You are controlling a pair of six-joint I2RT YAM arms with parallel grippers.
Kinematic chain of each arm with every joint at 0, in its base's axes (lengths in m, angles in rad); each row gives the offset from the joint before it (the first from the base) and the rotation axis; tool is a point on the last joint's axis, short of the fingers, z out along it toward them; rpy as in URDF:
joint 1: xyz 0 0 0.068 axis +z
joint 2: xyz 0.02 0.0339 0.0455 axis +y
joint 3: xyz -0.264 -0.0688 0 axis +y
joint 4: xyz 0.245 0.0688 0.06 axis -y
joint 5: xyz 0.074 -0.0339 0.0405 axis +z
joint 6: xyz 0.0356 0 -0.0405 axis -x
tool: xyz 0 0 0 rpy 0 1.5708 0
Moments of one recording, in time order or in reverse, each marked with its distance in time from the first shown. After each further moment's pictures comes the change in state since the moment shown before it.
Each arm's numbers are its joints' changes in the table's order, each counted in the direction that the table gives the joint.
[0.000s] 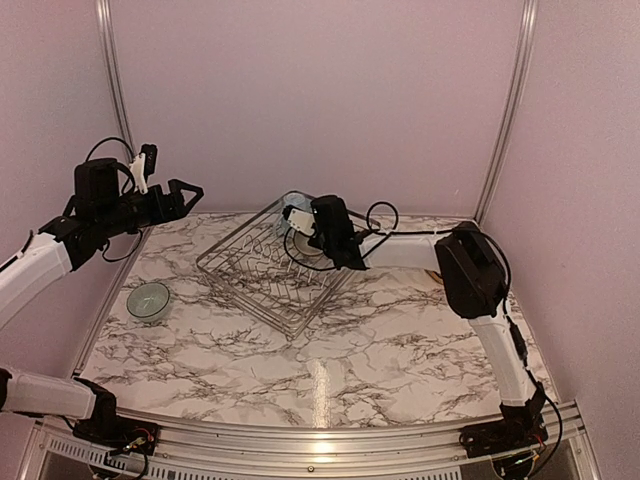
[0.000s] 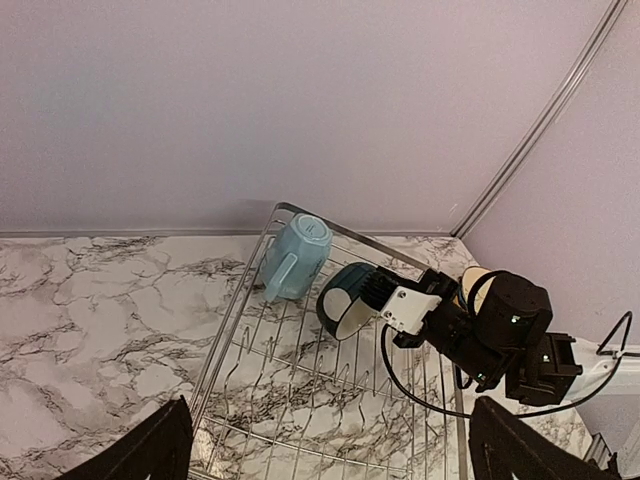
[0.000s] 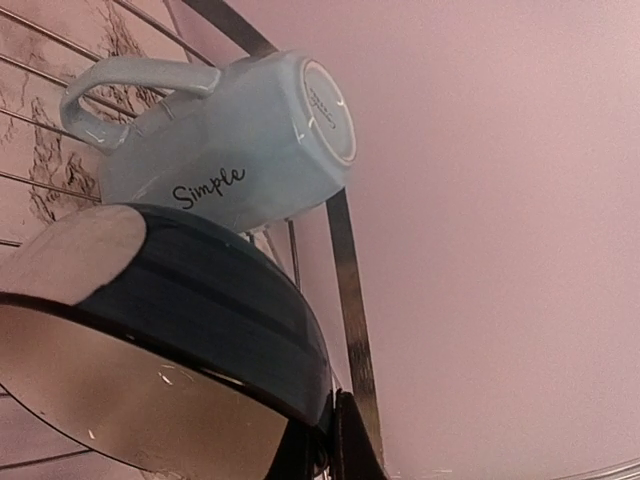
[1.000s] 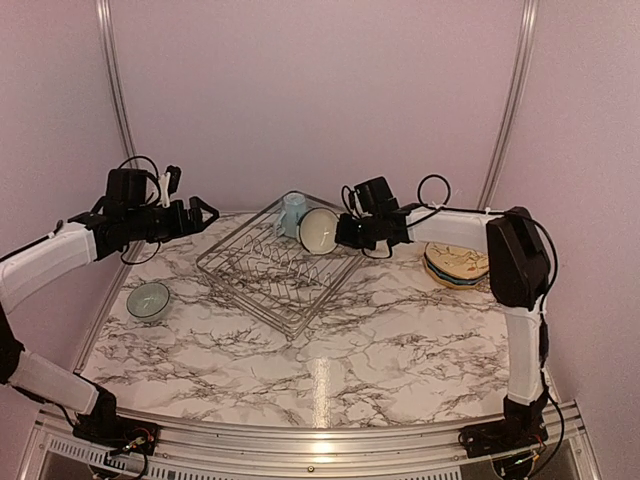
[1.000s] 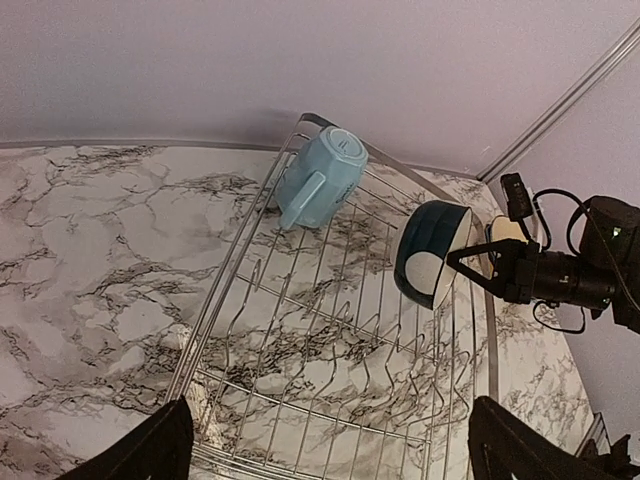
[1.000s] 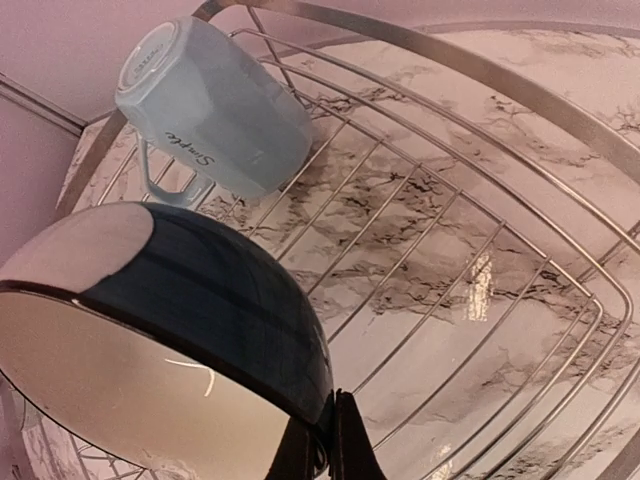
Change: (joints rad) left arm -0.009 0.179 -0.010 -0.031 -0.030 0.022; right arm -0.160 -0.243 0.139 -0.469 0.635 -1.521
